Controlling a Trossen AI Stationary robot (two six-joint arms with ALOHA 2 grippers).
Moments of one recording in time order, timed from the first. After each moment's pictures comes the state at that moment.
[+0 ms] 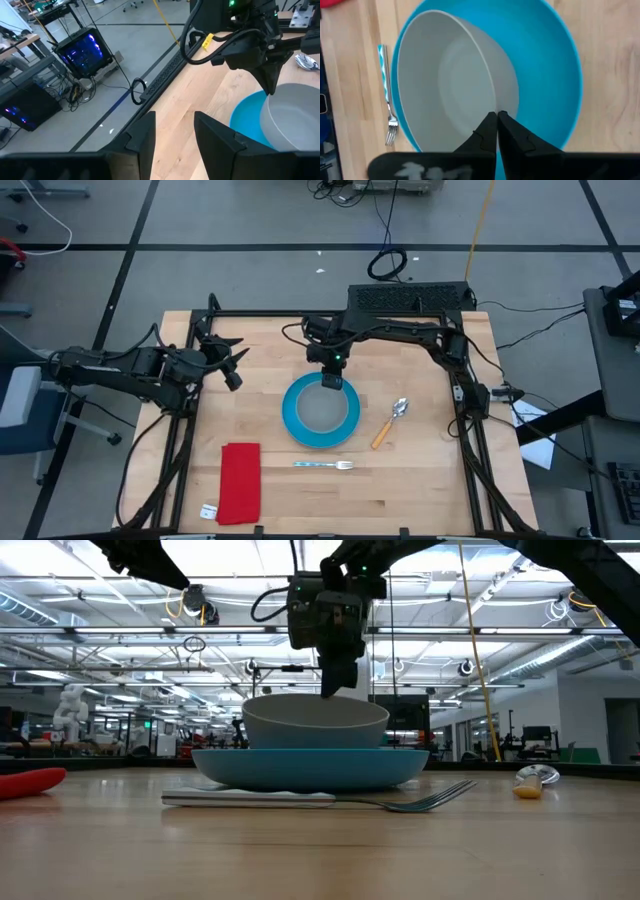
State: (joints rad) left arm -0.11 0.75 0.85 -0.61 -0.75 -0.08; right arm -0.29 2.13 1.91 -1.15 -0.43 -0.12
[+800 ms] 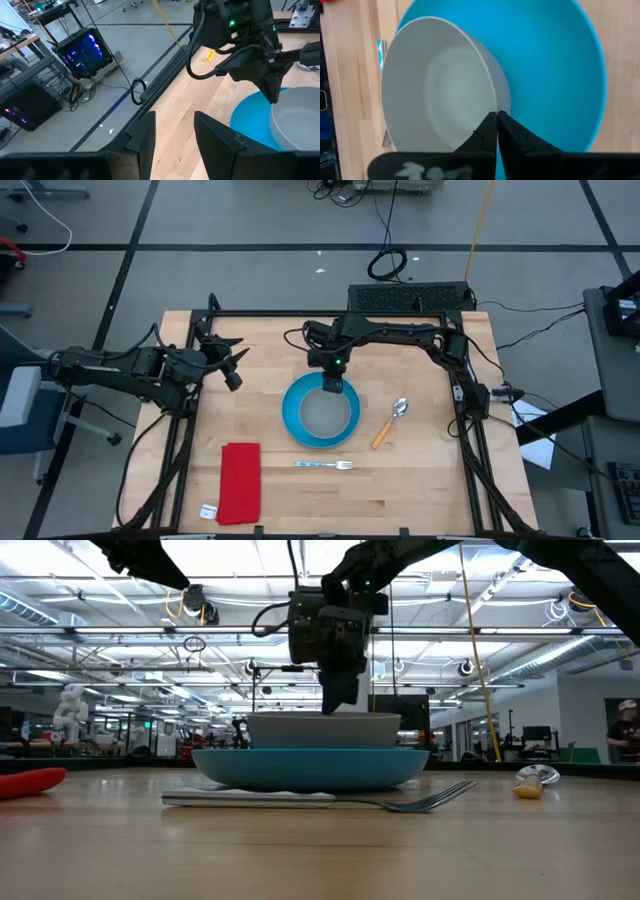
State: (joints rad) left arm -0.11 0.75 0.85 -0.61 -0.75 -0.08; right arm -0.29 2.13 1.81 -1.05 -0.48 -0.13
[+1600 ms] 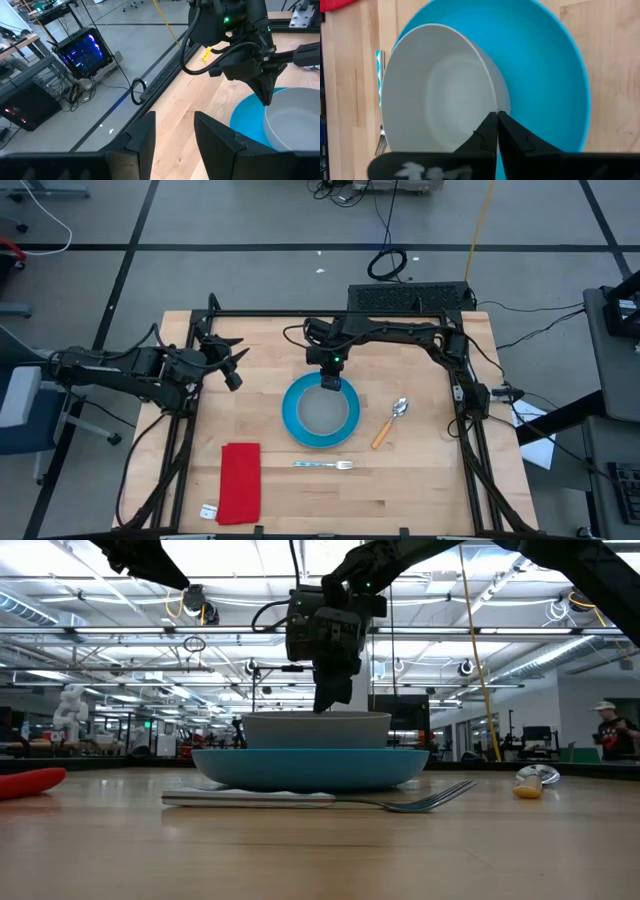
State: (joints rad) left arm -0.11 0.75 0.85 -0.61 -0.75 -0.08; right arm -0.30 2.13 1.80 -0.99 -0.48 -0.15
